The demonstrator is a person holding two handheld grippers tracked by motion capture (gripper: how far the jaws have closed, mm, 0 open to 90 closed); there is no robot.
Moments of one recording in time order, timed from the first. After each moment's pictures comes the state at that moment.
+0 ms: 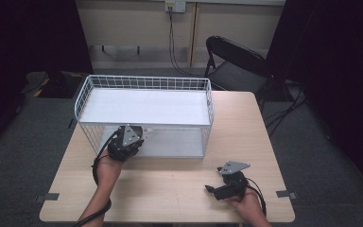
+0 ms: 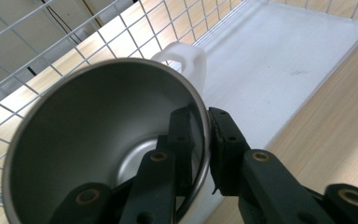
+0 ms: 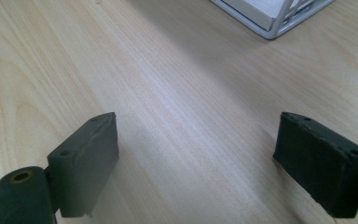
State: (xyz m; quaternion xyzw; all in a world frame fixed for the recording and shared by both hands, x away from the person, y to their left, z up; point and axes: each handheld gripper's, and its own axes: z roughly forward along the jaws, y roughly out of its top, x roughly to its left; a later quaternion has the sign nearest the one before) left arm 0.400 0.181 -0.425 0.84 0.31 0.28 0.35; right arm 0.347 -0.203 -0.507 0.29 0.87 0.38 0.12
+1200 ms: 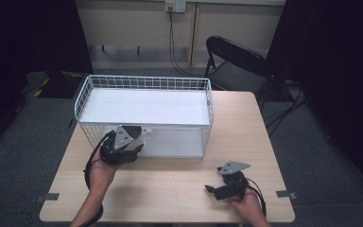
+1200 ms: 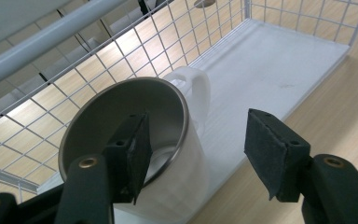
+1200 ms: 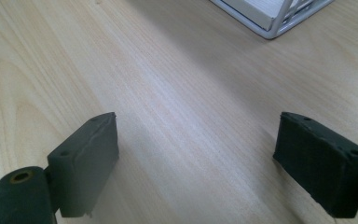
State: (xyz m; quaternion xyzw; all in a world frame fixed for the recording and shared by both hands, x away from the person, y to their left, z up) left arm 0.376 0.192 -0.403 0.83 0.31 0.29 0.36; right arm 0.347 -0.203 -0.507 0.29 0.87 0.38 0.12
